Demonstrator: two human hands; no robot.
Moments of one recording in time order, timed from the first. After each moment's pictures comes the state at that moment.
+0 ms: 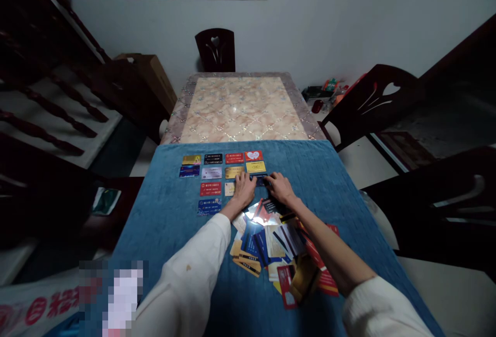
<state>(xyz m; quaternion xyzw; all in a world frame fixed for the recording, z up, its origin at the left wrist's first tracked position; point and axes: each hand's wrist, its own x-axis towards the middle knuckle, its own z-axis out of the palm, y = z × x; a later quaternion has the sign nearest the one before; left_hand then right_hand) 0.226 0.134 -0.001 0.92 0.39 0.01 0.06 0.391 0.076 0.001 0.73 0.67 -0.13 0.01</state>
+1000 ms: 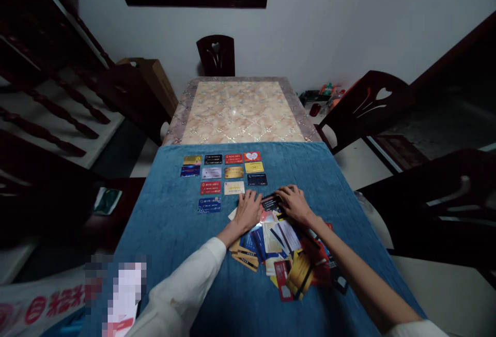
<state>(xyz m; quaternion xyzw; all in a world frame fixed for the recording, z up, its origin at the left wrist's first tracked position) 0.206 0.059 0.014 0.93 0.35 0.03 0.11 0.415 -0.002 0.009 0.71 0.70 -0.13 0.00</state>
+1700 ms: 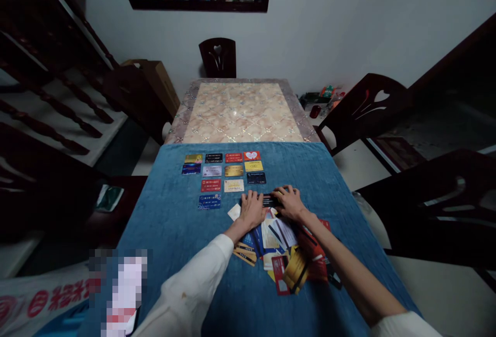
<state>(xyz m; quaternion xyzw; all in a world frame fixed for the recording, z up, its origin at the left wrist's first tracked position) 0.222 0.047 0.007 0.91 0.39 0.01 0.14 0.402 0.000 0.013 0.70 0.70 -0.14 0.05</state>
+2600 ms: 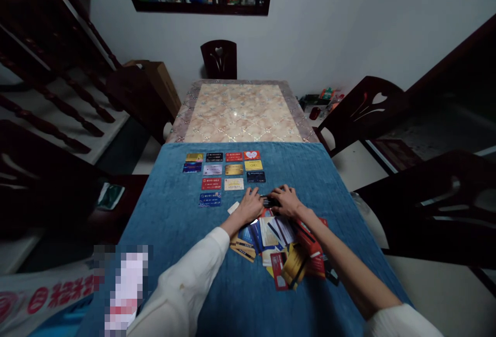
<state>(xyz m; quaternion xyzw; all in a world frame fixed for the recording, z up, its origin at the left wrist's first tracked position) 0.211 0.061 0.008 0.98 0.21 -0.01 0.04 0.398 0.004 0.020 0.66 0.73 -0.17 0.07</state>
